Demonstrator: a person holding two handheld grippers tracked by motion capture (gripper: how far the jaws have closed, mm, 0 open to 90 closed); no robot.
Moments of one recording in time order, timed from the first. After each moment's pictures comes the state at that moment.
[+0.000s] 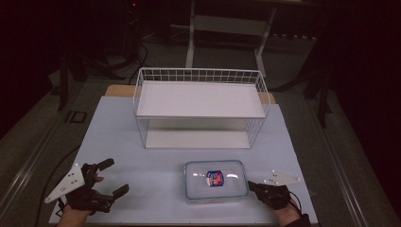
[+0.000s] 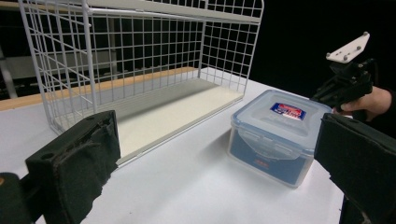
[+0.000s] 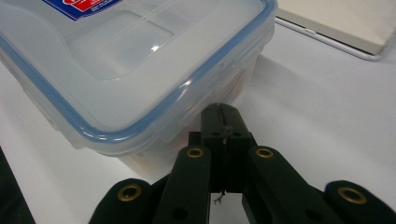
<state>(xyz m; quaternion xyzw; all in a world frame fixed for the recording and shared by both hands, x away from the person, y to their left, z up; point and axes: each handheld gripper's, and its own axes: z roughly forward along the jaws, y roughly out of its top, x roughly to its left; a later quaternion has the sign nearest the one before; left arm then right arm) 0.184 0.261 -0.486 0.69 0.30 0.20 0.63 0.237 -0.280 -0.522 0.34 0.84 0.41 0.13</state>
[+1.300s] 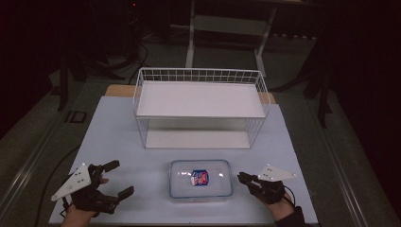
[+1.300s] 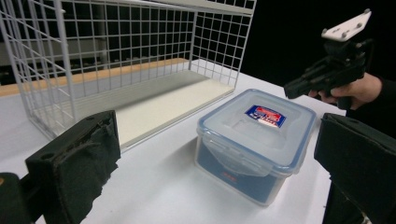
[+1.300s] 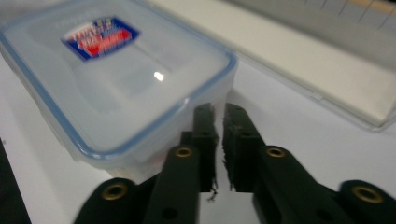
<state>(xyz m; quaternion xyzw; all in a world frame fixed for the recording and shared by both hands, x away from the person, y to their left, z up) 0.184 0.245 -0.480 0.70 0.31 0.17 0.62 0.240 -0.255 -0.493 0.31 0.82 0.45 0.17</state>
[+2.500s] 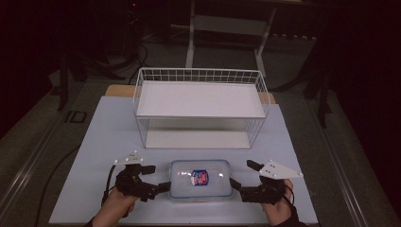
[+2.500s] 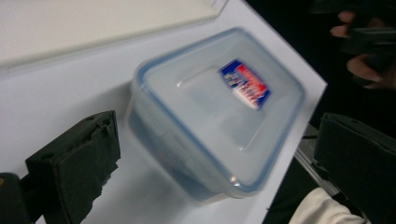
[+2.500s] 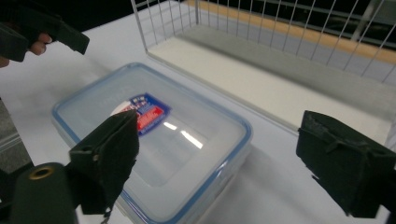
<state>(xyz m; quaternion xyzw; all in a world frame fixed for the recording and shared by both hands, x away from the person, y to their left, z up) 0.236 0.160 -0.484 0.76 0.43 -0.03 0.49 0.226 -0.234 -0.453 0.33 0.79 0.49 0.17</state>
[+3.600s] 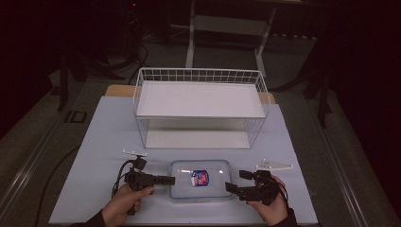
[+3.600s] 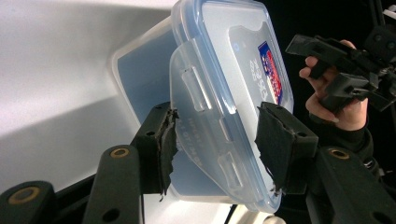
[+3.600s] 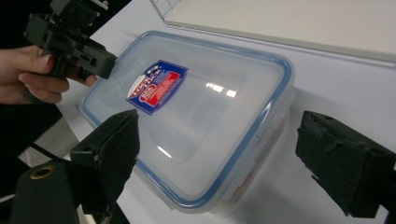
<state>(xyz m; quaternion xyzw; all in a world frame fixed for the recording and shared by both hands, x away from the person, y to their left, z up) 0.269 0.164 -0.532 0.68 0.50 -0.24 0.48 0.241 -0.235 -0.480 0.42 0.77 0.48 0.01</state>
